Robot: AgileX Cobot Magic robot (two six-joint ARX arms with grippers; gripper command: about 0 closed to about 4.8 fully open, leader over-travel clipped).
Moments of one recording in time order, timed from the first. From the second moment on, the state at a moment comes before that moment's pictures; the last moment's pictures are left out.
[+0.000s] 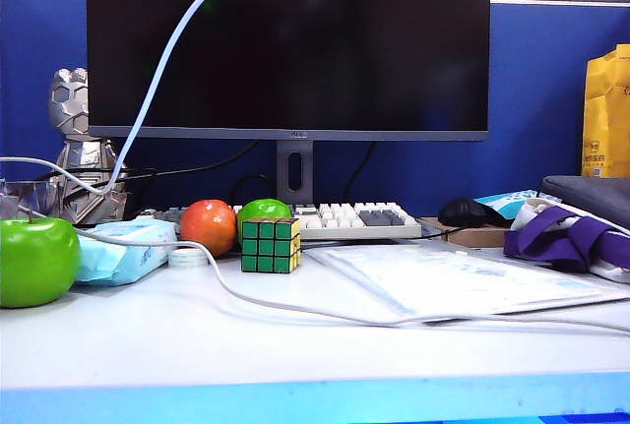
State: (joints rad) left arm -0.61 1.39 1.70 -0.34 1.16 -0.32; right arm 0.45 1.19 1.59 -0.76 -1.12 0.21
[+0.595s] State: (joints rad) left arm -0.61 1.39 1.70 -0.38 1.15 -0.30; right arm 0.45 1.19 1.59 -0.73 -1.10 0.22
